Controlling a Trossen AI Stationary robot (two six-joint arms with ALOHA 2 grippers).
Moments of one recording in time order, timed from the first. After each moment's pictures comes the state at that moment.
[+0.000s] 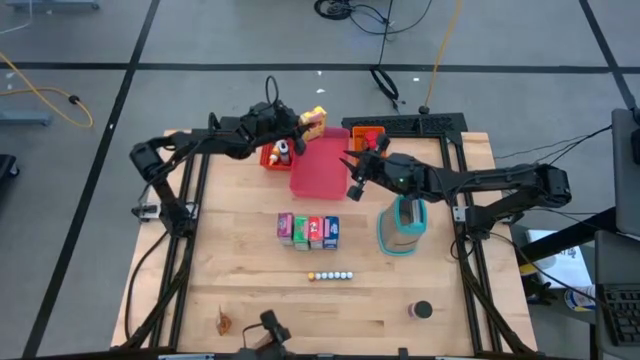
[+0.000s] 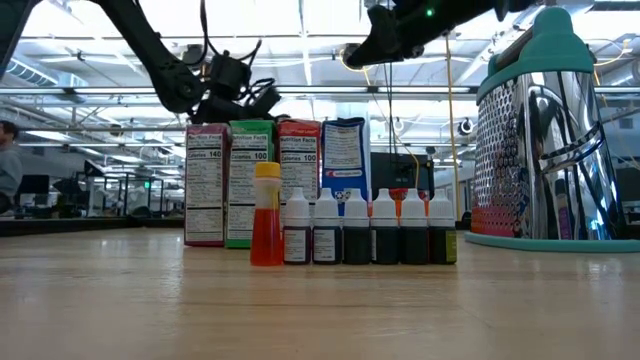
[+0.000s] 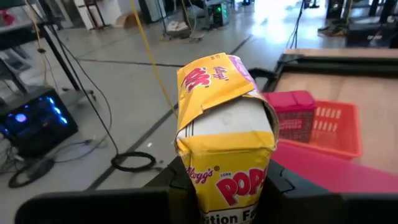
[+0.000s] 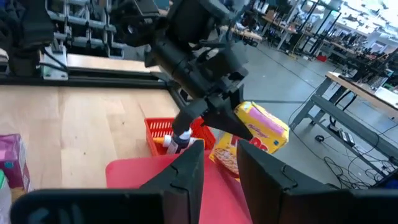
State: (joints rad) left arm 0.71 1.75 0.92 0.61 0.18 0.23; right arm -0.10 1.33 0.92 0.20 0.47 -0.23
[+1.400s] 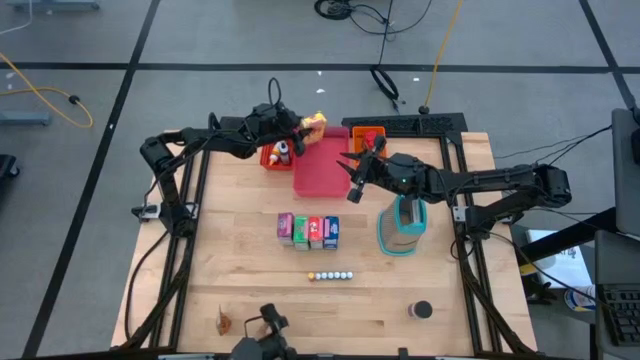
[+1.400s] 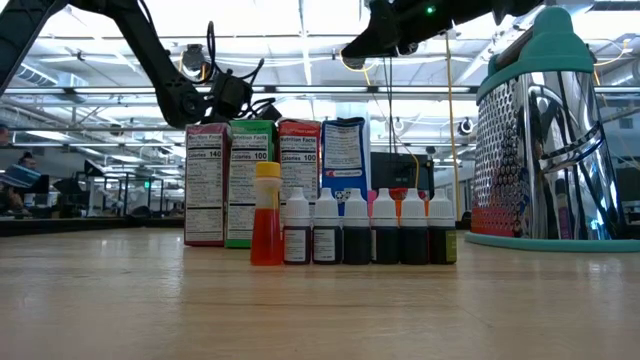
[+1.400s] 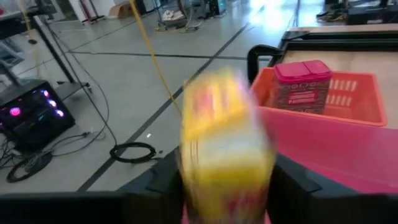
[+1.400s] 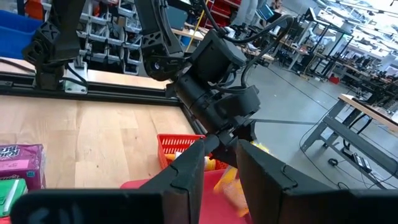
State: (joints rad) left arm 0.75 1.84 0.92 0.66 0.22 0.26; right arm -0.10 1.33 0.90 0.29 0.39 -0.28
